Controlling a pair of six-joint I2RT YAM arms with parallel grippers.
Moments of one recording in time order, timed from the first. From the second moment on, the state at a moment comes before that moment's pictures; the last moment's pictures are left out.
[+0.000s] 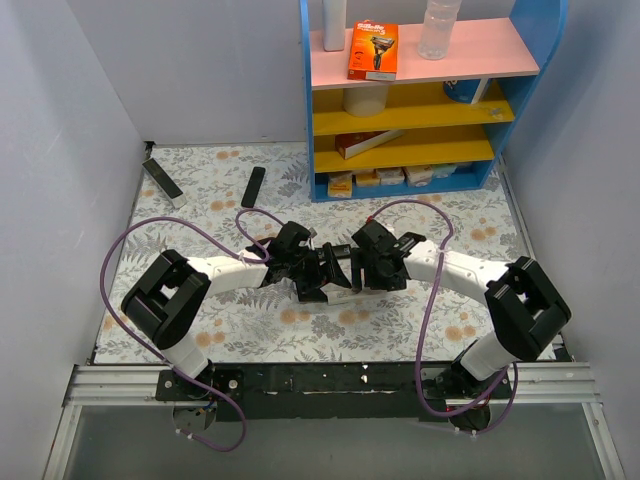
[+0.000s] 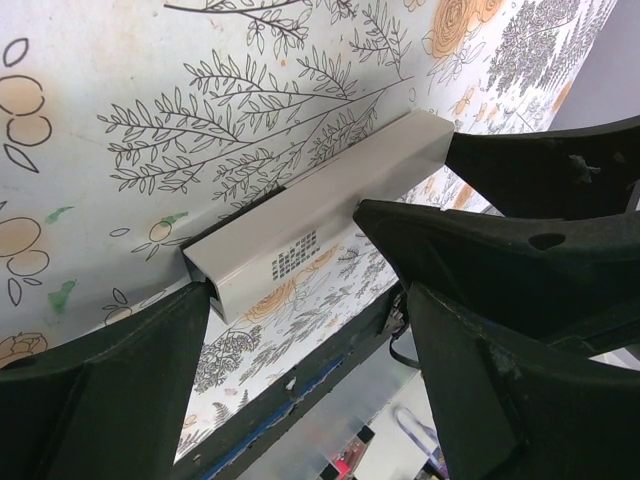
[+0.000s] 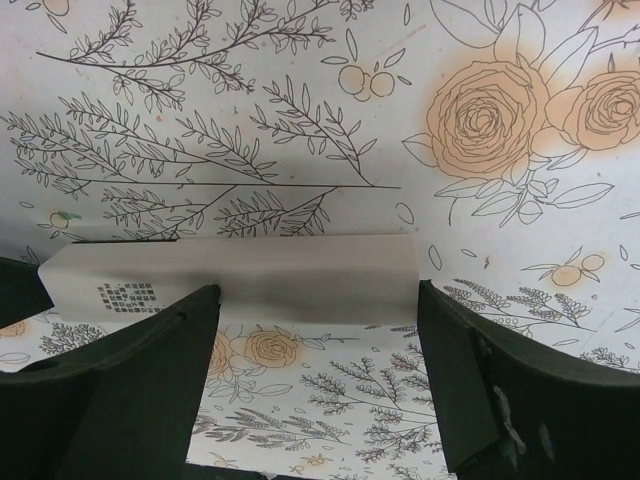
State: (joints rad) left arm -0.72 1.65 0.82 -0.03 0.45 -1.06; right arm 0.78 1.54 0.94 -0.62 0.14 0.67
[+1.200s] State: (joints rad) left arm -0.40 0.65 1.04 -0.41 -0.48 -0.59; right arm 0.55 0.64 0.94 -0.71 0.60 0.40
